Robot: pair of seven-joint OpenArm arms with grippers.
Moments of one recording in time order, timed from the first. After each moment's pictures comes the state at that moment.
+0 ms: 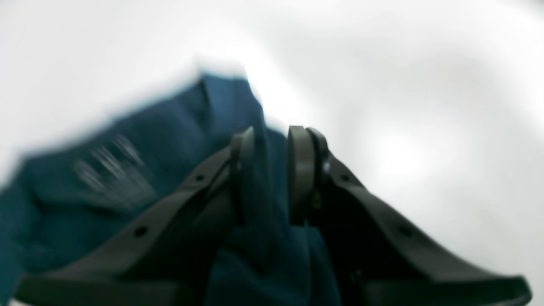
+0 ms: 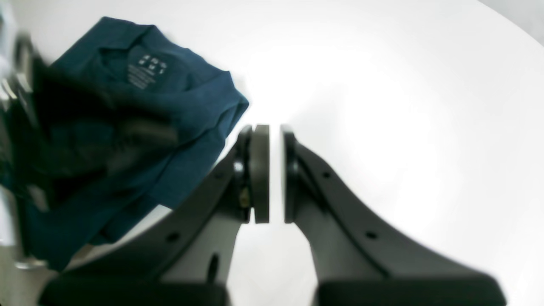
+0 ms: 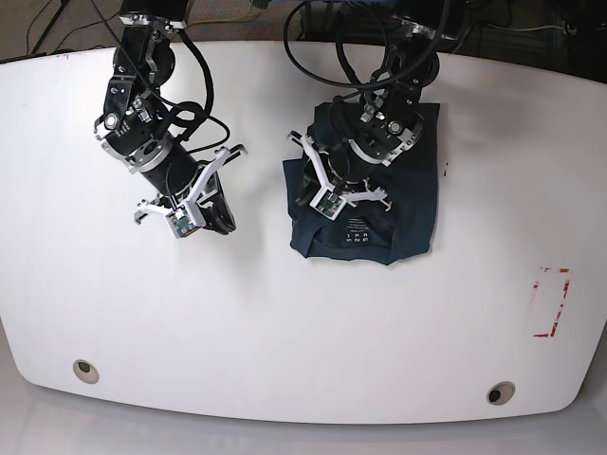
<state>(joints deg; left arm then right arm) 5.1 1.1 16.6 89.5 4.7 -18.6 26.5 -7.8 4.7 12.6 111.9 17.4 40.4 -45.4</state>
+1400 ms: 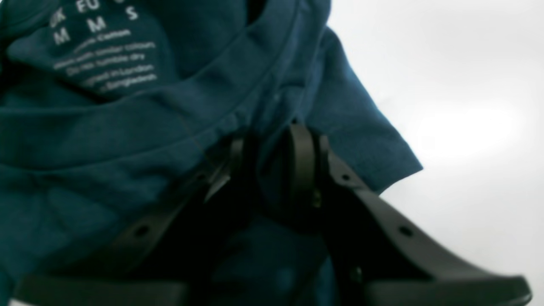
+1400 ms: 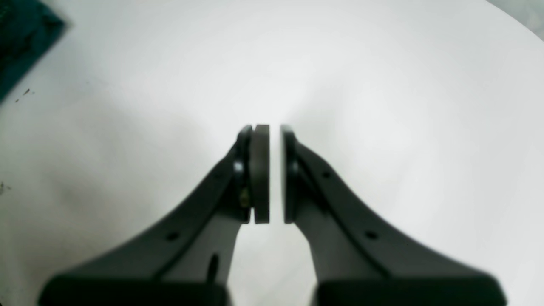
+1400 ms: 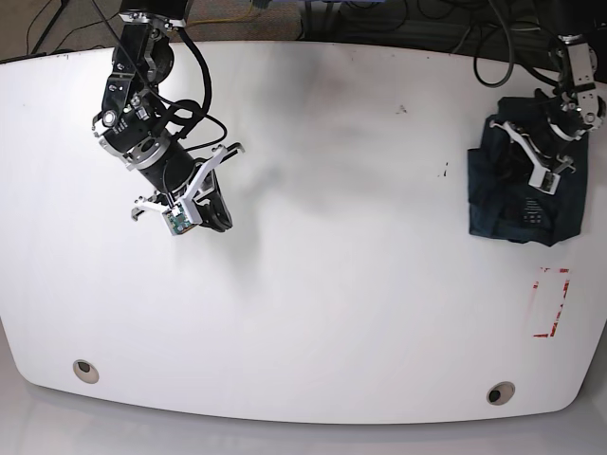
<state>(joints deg) 11.2 -28.2 -18.9 71.1 -13.1 -43.1 16.0 -8.6 4.5 13.7 111.9 17.4 40.5 -45.3</state>
